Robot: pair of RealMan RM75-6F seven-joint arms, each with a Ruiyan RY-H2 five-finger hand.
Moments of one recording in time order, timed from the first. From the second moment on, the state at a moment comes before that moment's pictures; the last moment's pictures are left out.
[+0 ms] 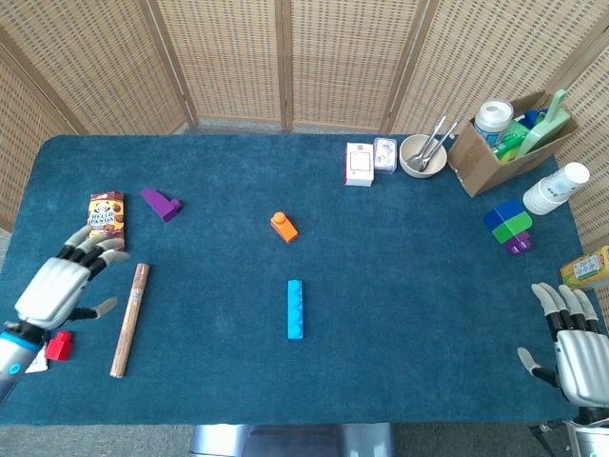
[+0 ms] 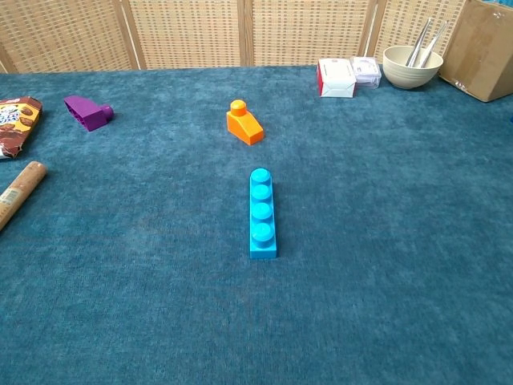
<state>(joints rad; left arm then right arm) -0.35 -1.01 -0.08 -1.62 1.64 1.22 -0.13 0.00 -1.03 0.05 -1.80 -1.54 1.55 -0.06</state>
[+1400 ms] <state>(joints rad) -1.04 -1.48 -0.14 -1.01 1.65 0.71 -0.21 -0.05 -1.01 0.09 -1.76 -1.38 1.58 -0.04</state>
